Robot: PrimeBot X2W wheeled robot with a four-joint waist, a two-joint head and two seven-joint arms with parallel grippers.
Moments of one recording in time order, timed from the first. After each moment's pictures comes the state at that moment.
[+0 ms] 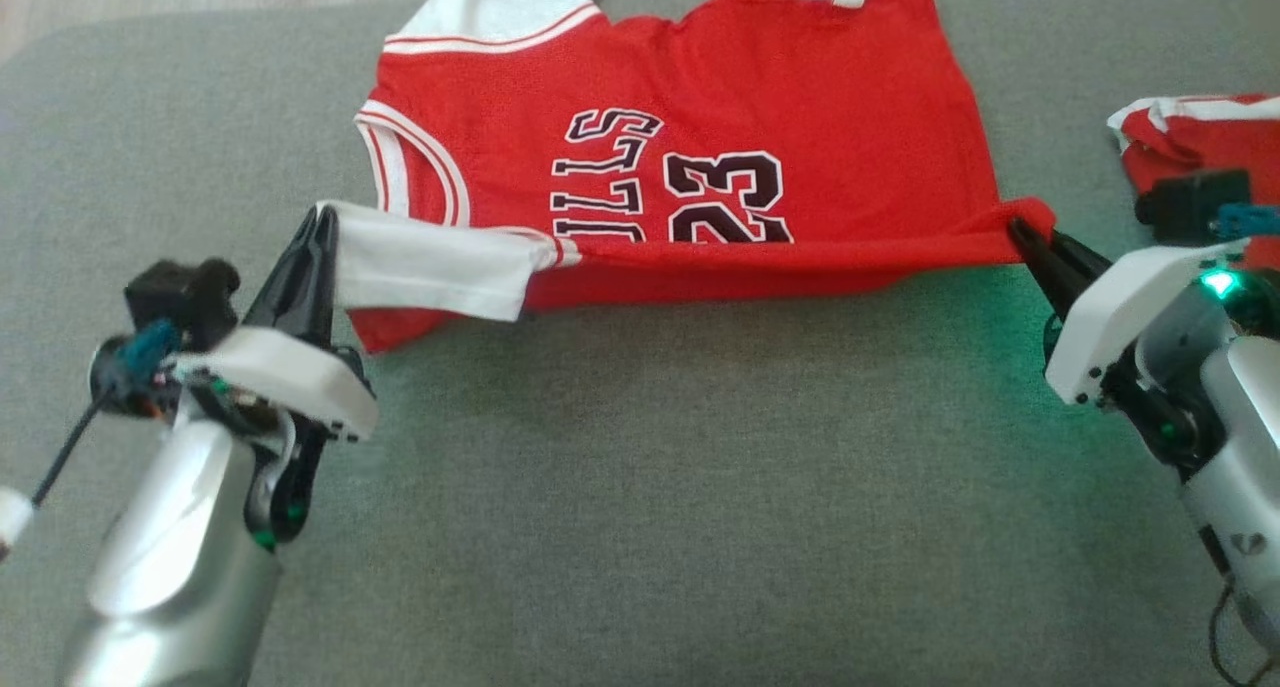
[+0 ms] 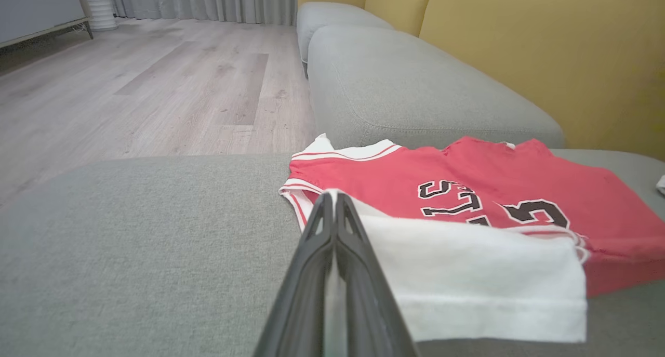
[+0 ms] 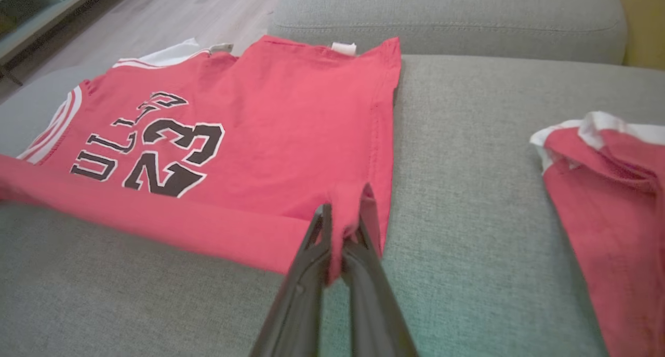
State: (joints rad) left arm -0.45 0.29 -0.32 0.38 -0.50 -0.03 0.02; right arm -0.53 -0.46 0.45 0.49 0.66 0.13 0.25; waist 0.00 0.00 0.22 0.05
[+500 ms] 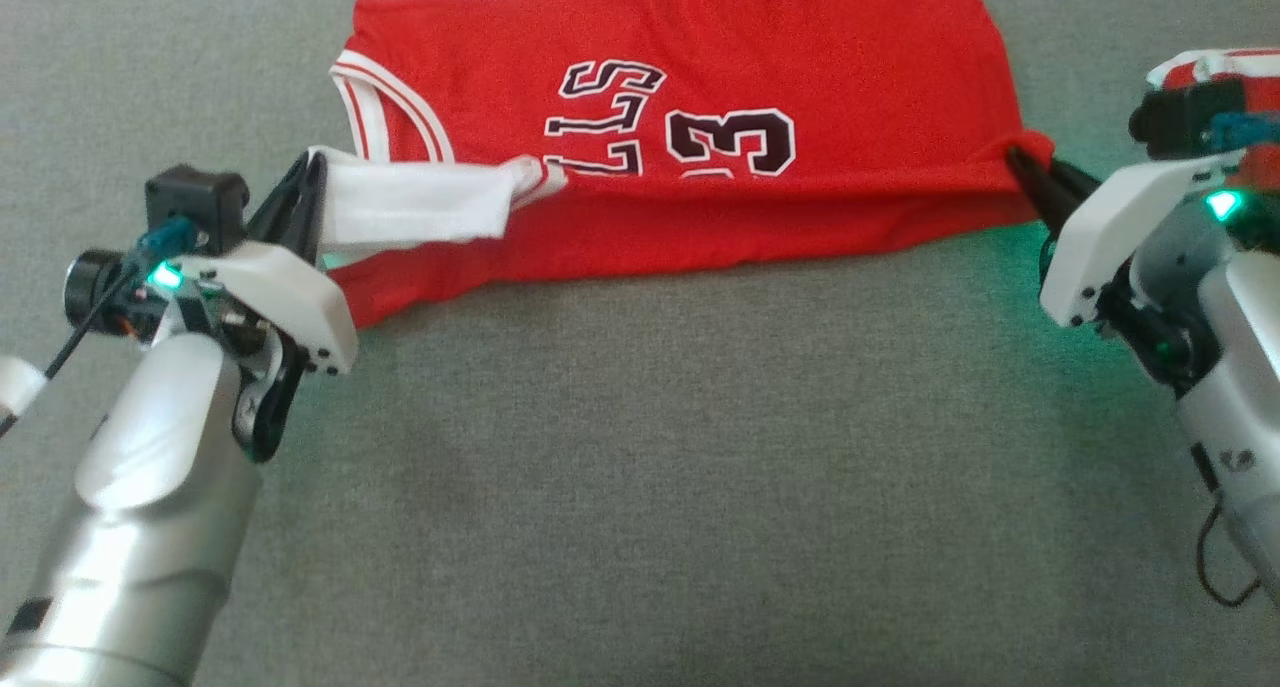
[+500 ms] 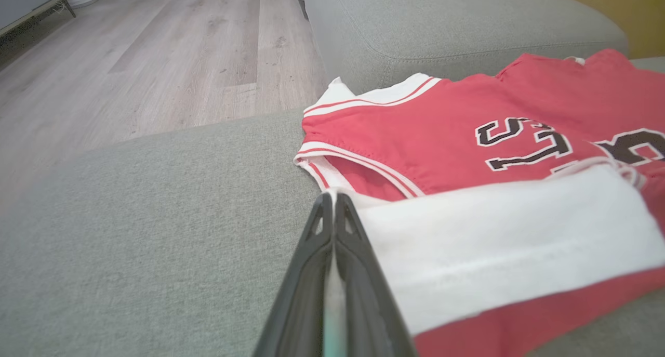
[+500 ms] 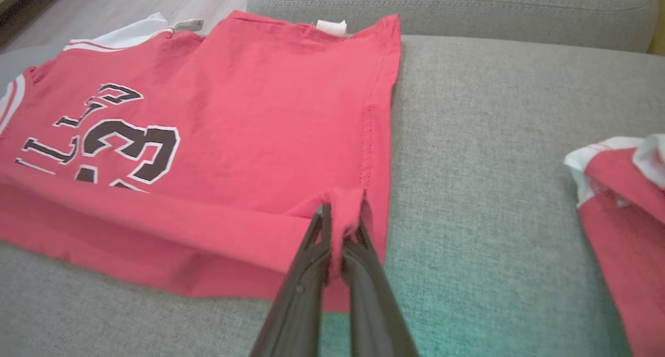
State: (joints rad) left arm -0.66 0.31 -0.39 0.62 -0.43 -0.06 0.06; right arm -0.68 -0.42 0.45 0.59 0.62 0.13 0.31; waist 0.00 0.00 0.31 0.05
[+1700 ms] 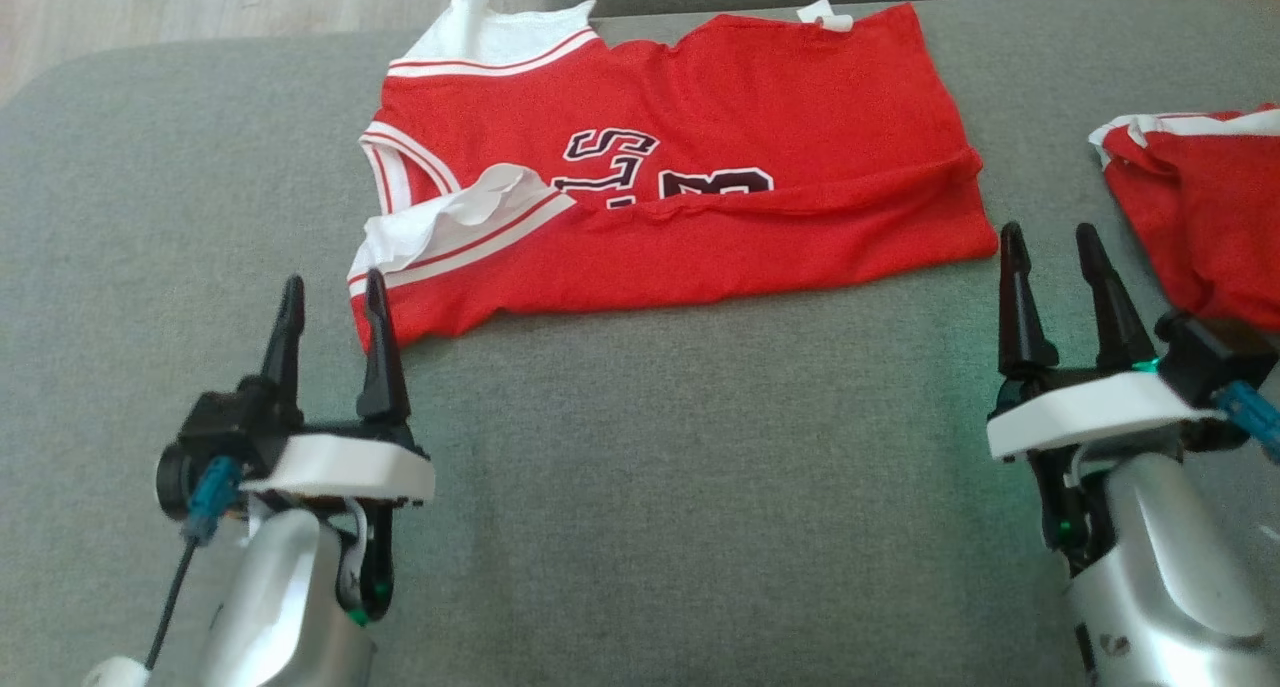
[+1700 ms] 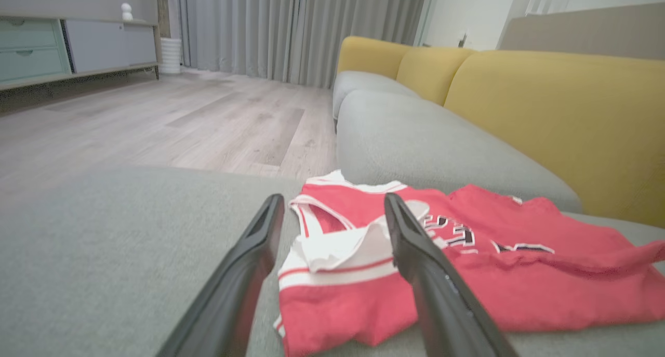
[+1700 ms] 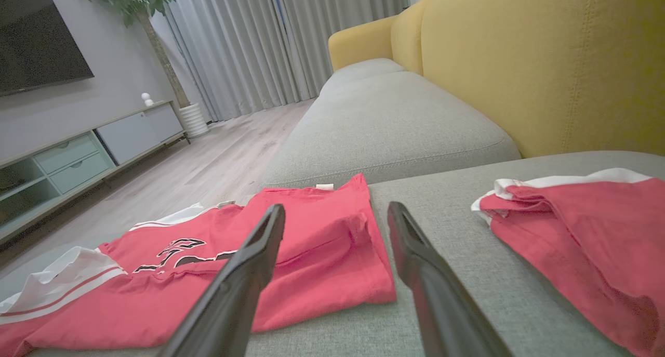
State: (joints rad) left arm -0.32 0.07 -0.13 0.44 -0.30 -0.03 -0.26; right arm -0.32 -0.11 0.06 0.45 0.32 0.13 -0.25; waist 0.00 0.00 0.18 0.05
